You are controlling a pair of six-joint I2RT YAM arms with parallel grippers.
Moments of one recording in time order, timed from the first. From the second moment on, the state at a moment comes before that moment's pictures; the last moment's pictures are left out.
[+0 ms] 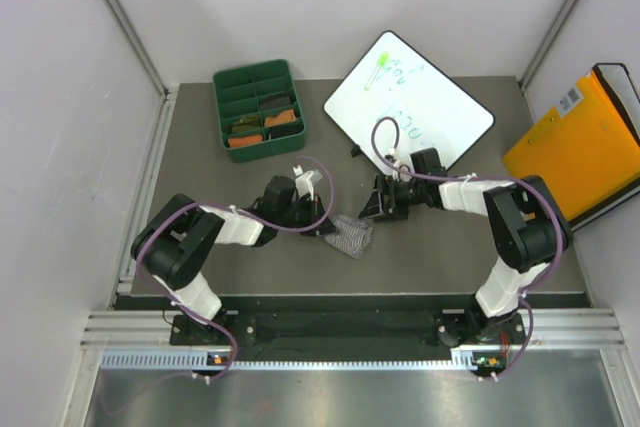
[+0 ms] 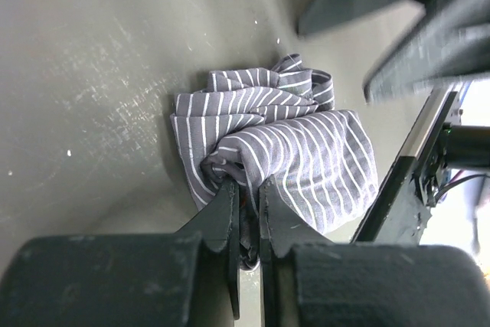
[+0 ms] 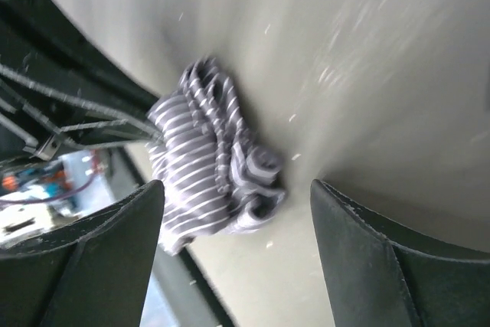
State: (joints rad) left arm -0.57 1.67 0.58 0.47 0.56 -0.59; right arm 0.35 1.72 0.80 -0.02 -0.80 0.43
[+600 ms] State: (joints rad) left arm -0.57 1.67 0.59 0.43 0.57 -0.55; right arm 0.49 1.84 0.90 -0.01 -0.92 0.26
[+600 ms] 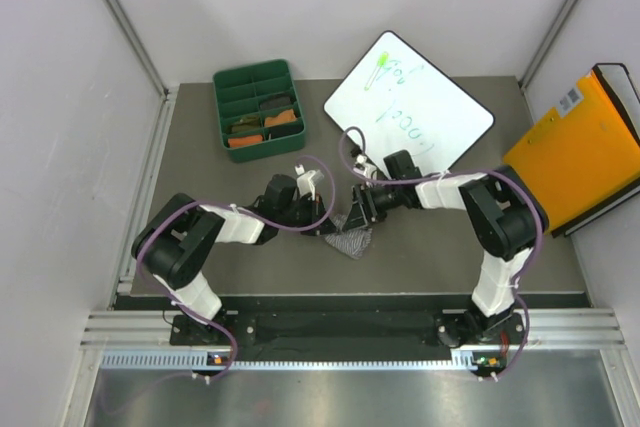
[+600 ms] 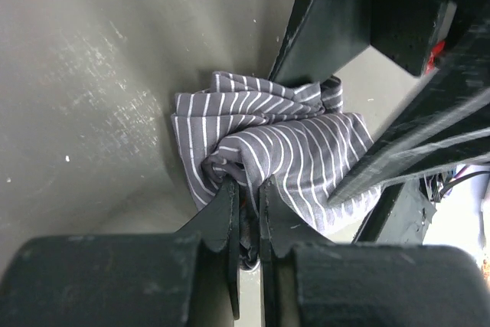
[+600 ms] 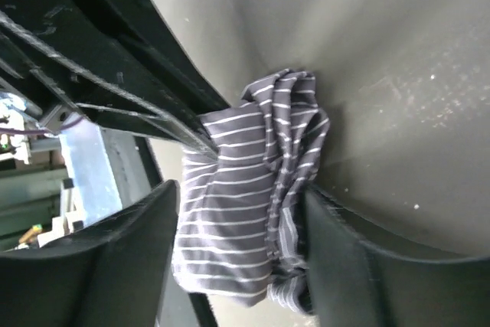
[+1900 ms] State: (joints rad) left arm -0.03 1.85 1.45 -0.38 -0.05 -0.44; right arm 0.36 1.73 1.45 -0.48 -0.76 0.24
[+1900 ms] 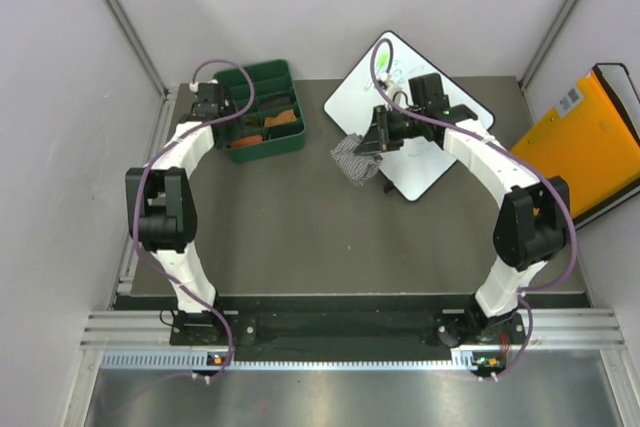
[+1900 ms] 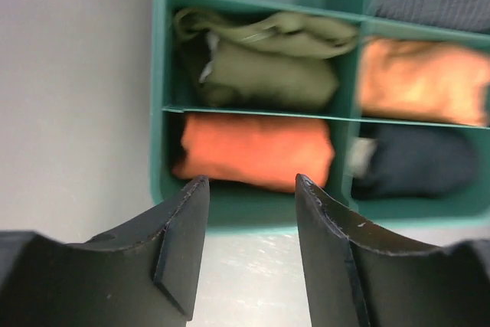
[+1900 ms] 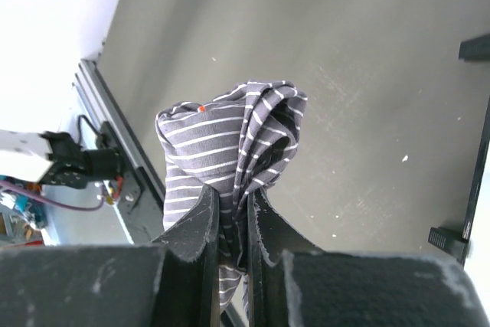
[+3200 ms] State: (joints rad) left arm 0.04 1.96 1.55 -0.49 -0.09 -0.39; right arm 0.36 1.84 1.76 -0.77 -0.76 0.33
